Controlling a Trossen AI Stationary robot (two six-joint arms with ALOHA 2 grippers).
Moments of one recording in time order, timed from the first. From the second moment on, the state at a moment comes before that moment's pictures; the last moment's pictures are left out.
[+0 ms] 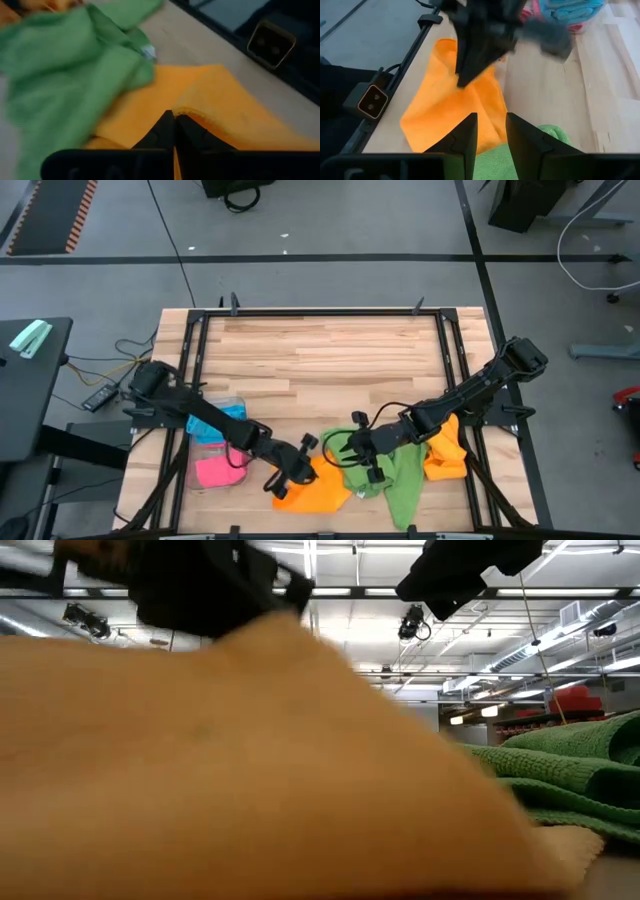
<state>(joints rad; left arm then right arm) -0.47 1.80 0.96 0.25 -0.03 0.20 0.47 1.54 0.92 -0.01 0.19 0.21</state>
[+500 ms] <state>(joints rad) -0.48 1.49 0.96 0.07 -0.30 0.22 0.46 1.54 0.92 -0.01 0.19 0.22</state>
